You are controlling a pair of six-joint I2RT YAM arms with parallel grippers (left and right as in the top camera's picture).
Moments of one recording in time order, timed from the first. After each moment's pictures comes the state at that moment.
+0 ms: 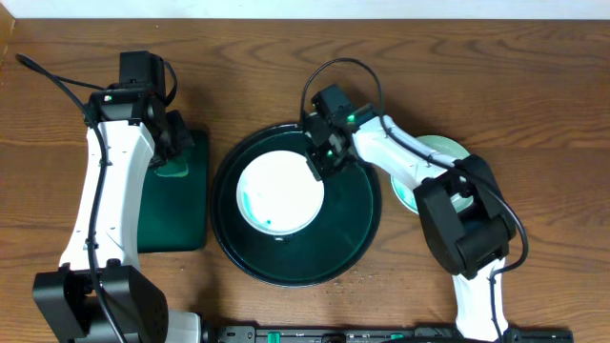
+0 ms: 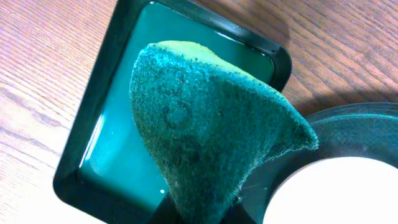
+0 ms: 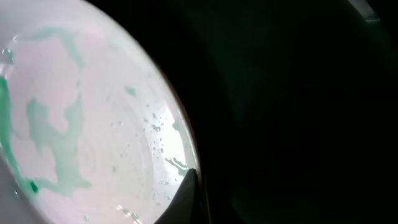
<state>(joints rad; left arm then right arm) 0.08 1.61 1.43 -1.14 -0.17 -0.38 0.58 2.15 1.54 -0.70 -0.33 0.07</state>
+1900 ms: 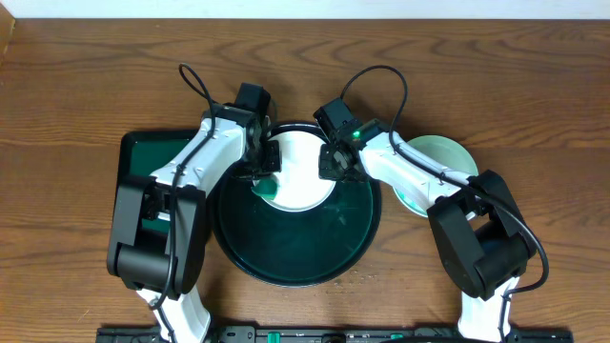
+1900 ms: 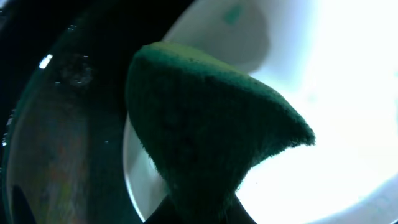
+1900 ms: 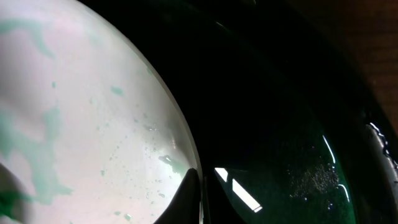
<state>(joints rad) -0.26 1.90 1.26 -0.84 0.16 -0.33 0.60 2.02 1.38 -0.66 -0.03 0.69</state>
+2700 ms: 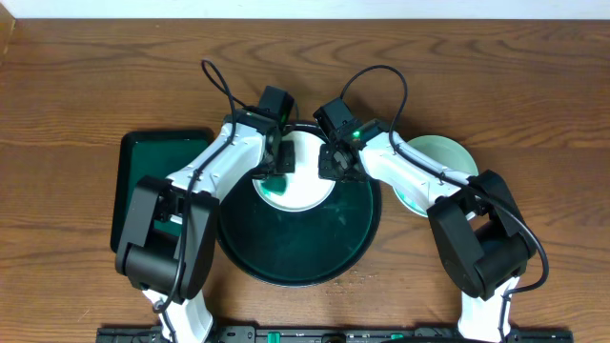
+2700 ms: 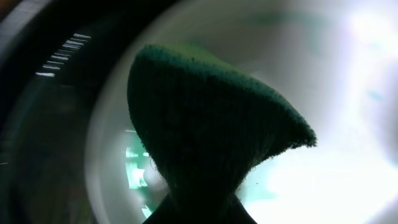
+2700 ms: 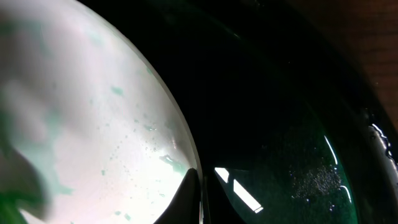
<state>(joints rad) -0.35 1.90 1.26 -0.76 0.01 -0.39 0.60 2.02 1.38 -0.66 -0.03 0.69</state>
